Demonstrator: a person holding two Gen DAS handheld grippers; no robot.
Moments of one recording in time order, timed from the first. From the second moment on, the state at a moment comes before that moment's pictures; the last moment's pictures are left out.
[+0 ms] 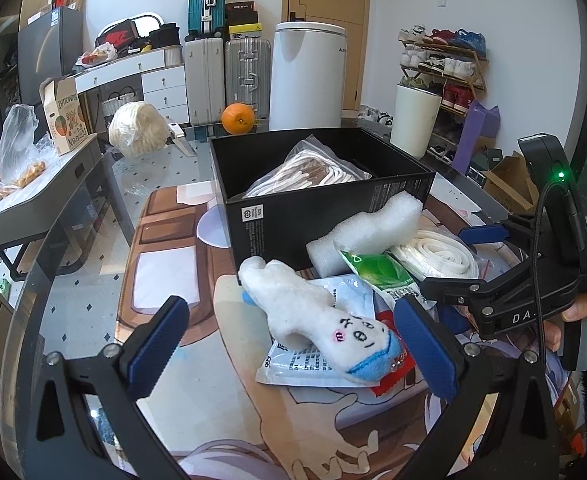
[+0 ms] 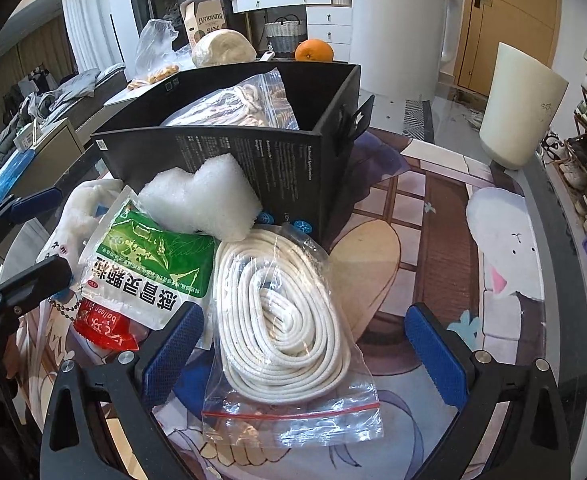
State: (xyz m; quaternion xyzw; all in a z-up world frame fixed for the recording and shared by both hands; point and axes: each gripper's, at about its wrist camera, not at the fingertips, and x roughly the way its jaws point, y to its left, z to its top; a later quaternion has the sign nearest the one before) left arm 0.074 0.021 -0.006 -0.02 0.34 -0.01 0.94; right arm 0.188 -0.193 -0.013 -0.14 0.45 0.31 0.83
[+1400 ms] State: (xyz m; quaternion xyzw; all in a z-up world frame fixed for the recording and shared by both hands) left arm 0.068 0.026 -0.010 -0.06 0.34 -0.06 0.94; right arm 0.169 -0.192 -0.004 -0.16 0.43 0.33 0.83
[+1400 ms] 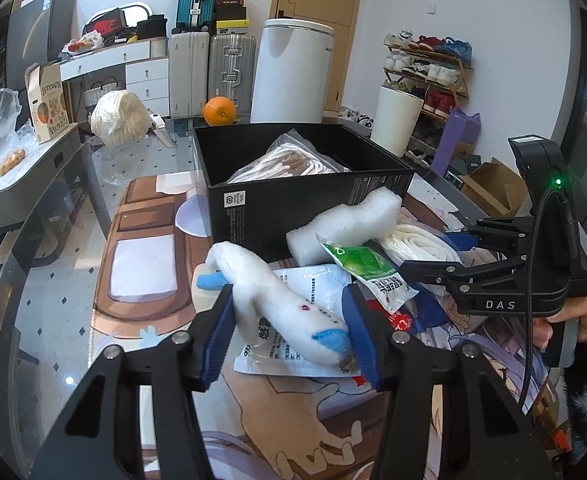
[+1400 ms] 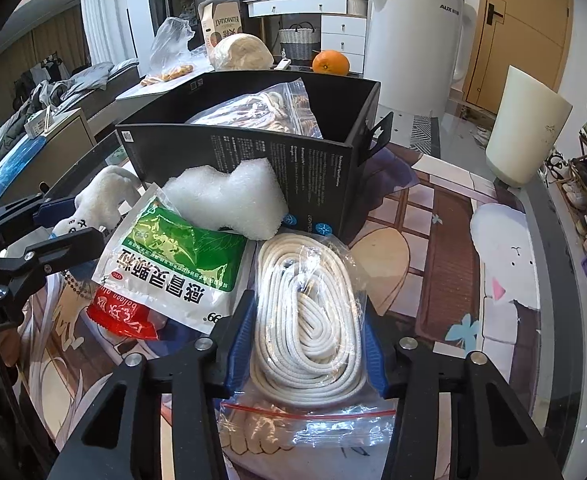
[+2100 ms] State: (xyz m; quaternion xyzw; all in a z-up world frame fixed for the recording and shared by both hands) left arm 0.054 0.038 -0.003 -0.07 0.31 -0.06 0.95; right arm 0.158 -0.217 0.009 -0.14 0.41 0.33 0.84
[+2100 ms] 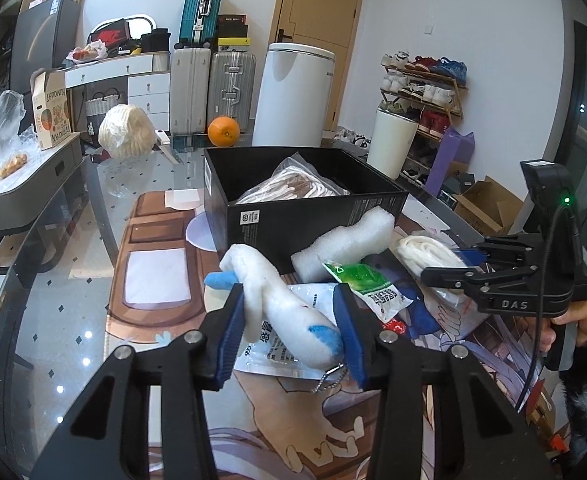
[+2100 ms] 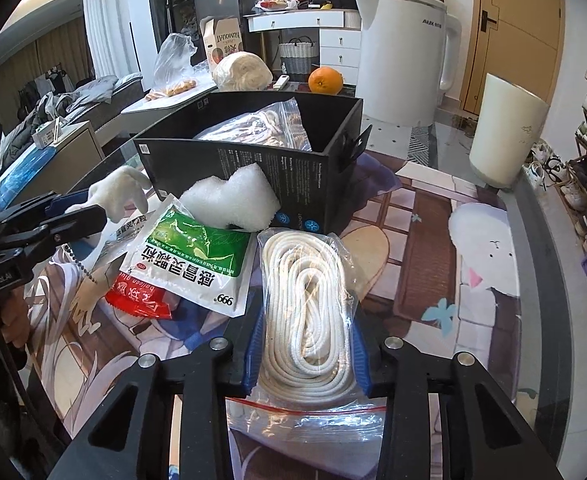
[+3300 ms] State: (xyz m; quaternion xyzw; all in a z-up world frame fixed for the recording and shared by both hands) left arm 0.050 0.029 0.036 -0.06 0.25 -0.09 0.96; right arm 0.150 -0.221 0.066 -0.11 0.33 0.34 0.88
